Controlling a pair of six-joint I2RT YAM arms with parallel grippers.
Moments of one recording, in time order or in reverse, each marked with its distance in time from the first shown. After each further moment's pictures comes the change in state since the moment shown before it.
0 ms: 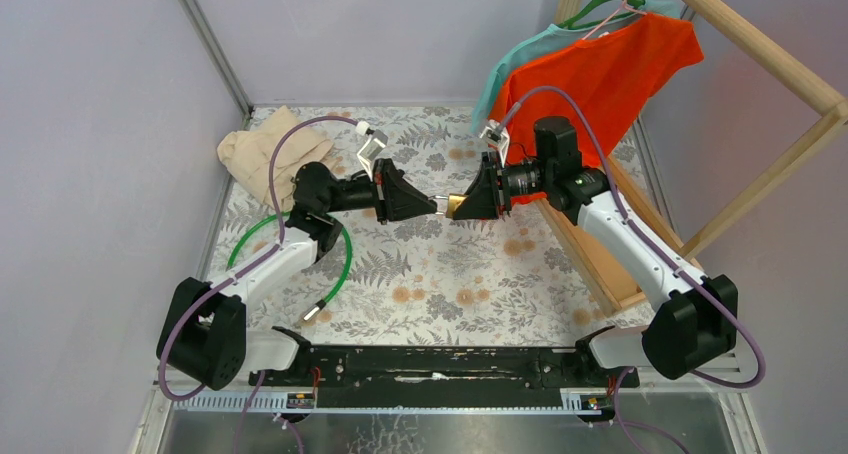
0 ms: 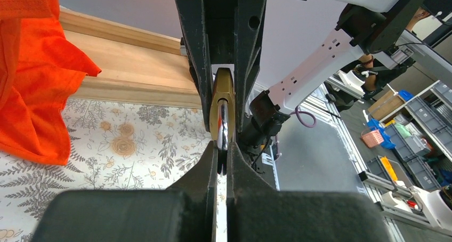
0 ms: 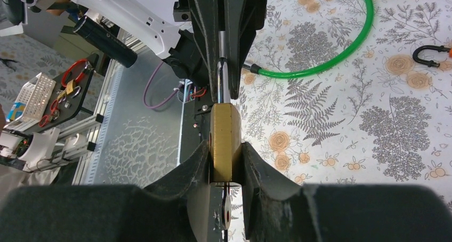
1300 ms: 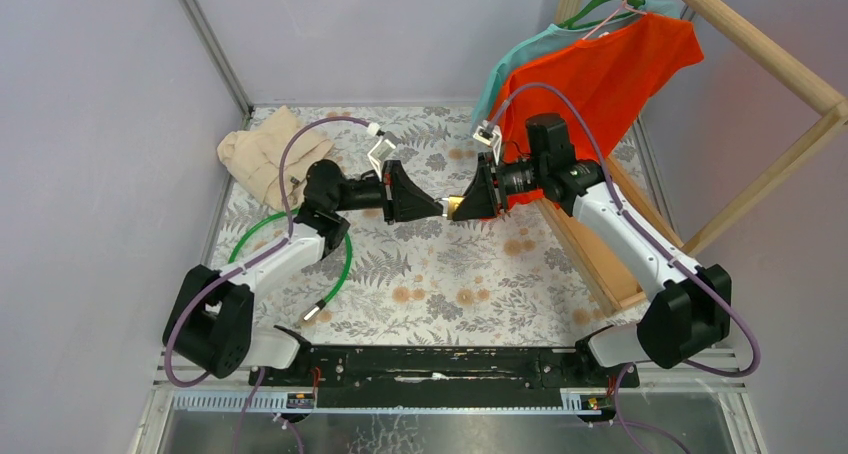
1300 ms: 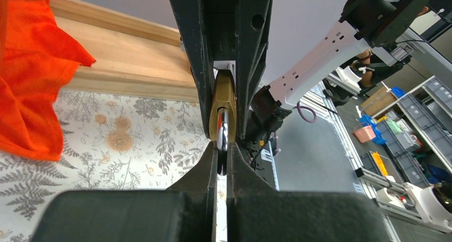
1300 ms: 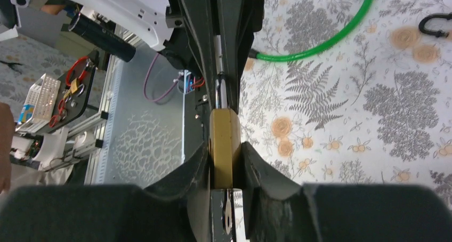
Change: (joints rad) left arm -0.036 0.056 0.016 -0.002 0.012 0.018; right arm 0.015 0.055 0.070 -0.127 0.029 -0.032
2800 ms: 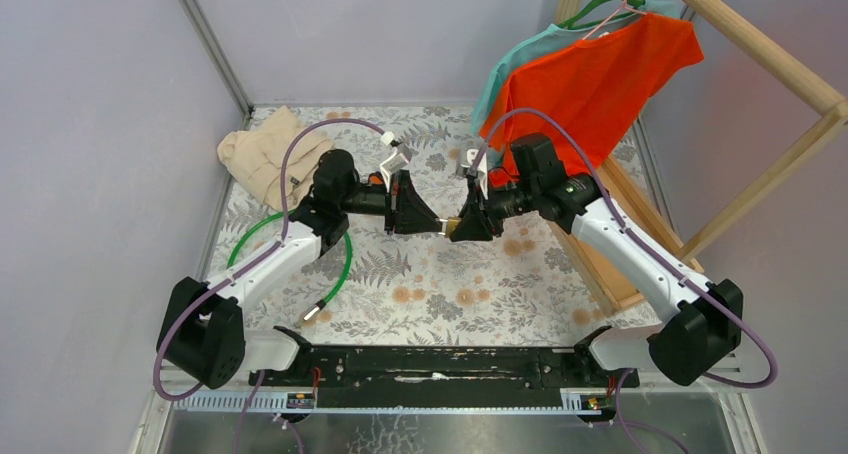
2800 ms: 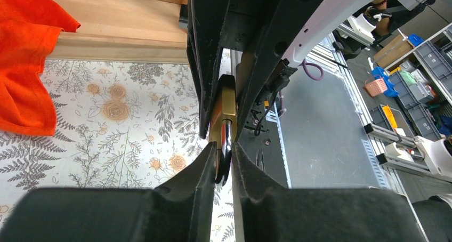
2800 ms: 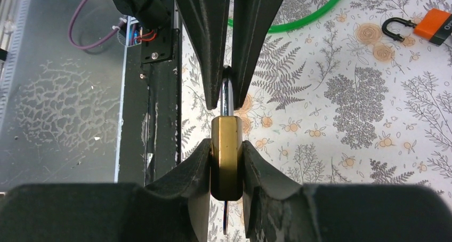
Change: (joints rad) left arm -0.013 -0.049 0.079 -0.458 0.066 0.349; right arm 0.120 -0.085 -0.034 -0.209 0.233 -0.419
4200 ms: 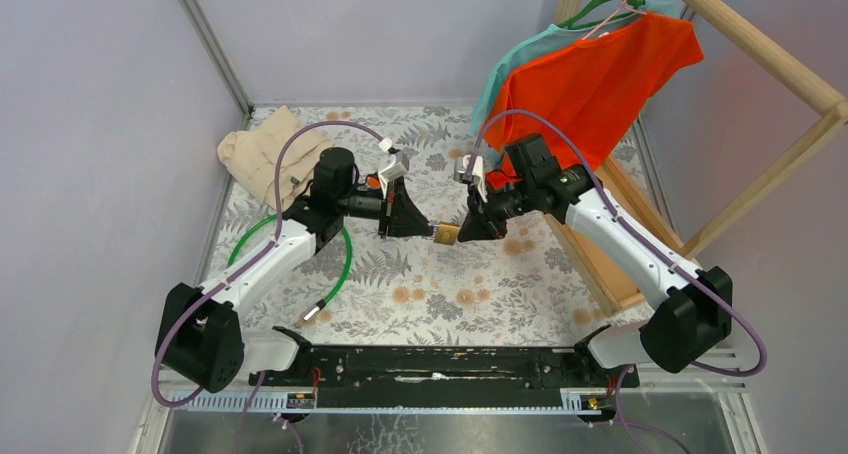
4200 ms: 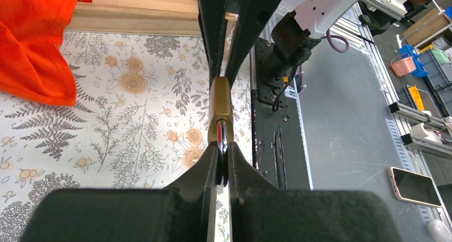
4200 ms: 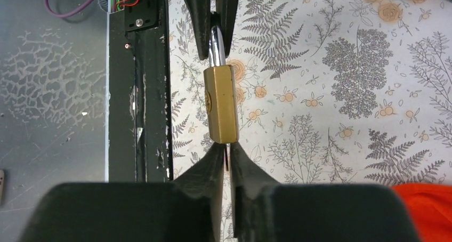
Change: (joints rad) left arm 0.029 -0.023 0.036 -0.296 0.022 0.270; right arm -0.026 0.064 0.045 -0.161 0.053 -0.133
